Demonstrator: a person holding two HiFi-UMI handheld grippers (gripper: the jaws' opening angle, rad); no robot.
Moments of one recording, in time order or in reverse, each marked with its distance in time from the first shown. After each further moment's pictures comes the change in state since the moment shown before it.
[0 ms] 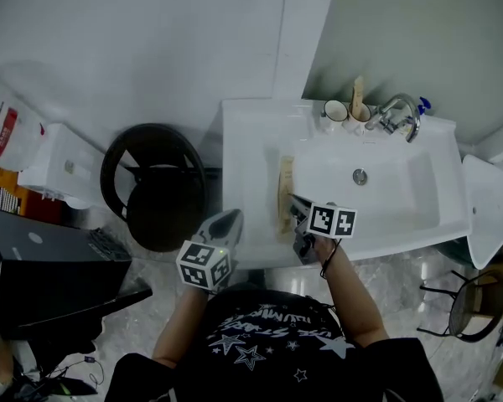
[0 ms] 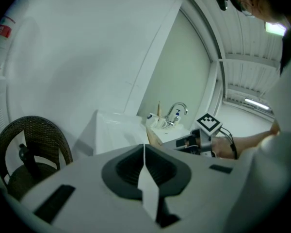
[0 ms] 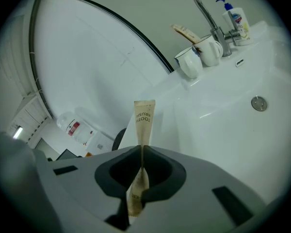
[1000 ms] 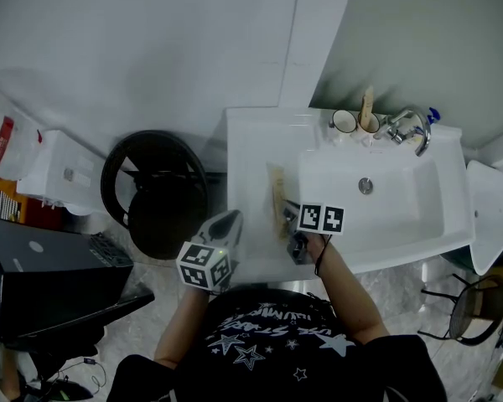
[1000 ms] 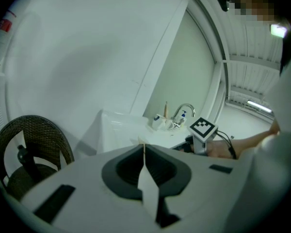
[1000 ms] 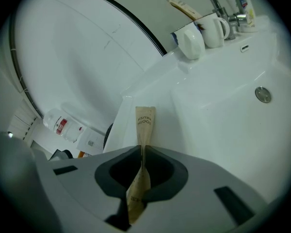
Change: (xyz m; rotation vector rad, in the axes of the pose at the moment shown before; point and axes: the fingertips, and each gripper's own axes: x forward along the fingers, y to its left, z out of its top) left arm 0.021 0.037 0.011 -0.025 0.004 0.011; right arm 0.055 -0.016 -0.006 0.053 0.113 -0.103
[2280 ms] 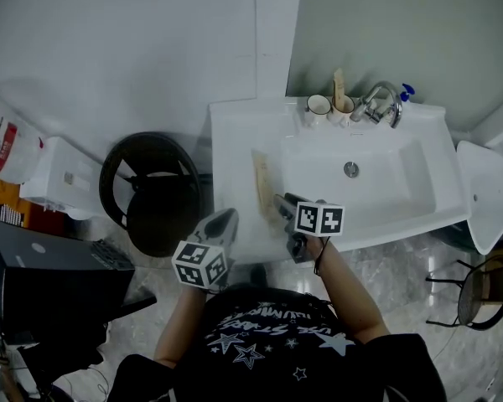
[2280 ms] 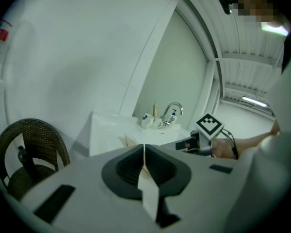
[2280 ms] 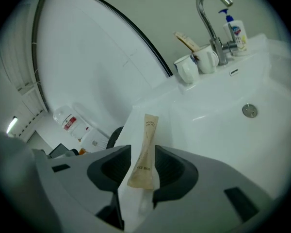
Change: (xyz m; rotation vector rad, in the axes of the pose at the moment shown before) left arm -0.024 -0.057 -0.012 0.052 -0.017 -0.025; right arm -0.072 0.004 -0.012 -0.113 -0.135 0.029
